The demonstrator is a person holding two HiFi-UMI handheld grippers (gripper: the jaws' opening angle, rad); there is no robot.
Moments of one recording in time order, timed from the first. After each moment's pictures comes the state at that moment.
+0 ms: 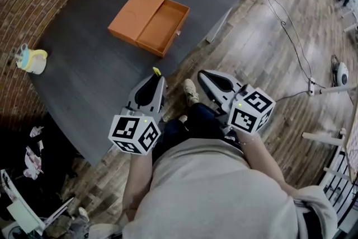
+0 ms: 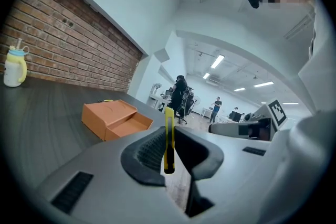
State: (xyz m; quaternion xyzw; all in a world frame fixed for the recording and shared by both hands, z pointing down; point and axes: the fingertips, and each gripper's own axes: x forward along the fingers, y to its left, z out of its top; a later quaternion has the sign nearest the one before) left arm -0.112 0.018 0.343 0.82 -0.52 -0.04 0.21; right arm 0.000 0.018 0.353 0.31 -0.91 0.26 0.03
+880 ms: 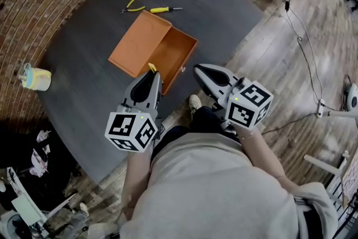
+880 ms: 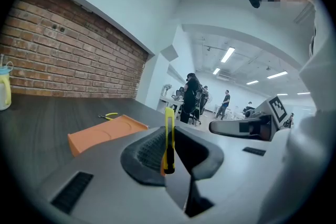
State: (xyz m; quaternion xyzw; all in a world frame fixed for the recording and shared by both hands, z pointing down) left arm -0.124 -0.141 0.333 0.80 -0.58 -0.01 0.18; right arm -0.018 -0.153 0.347 0.24 -0.93 0.27 0.02
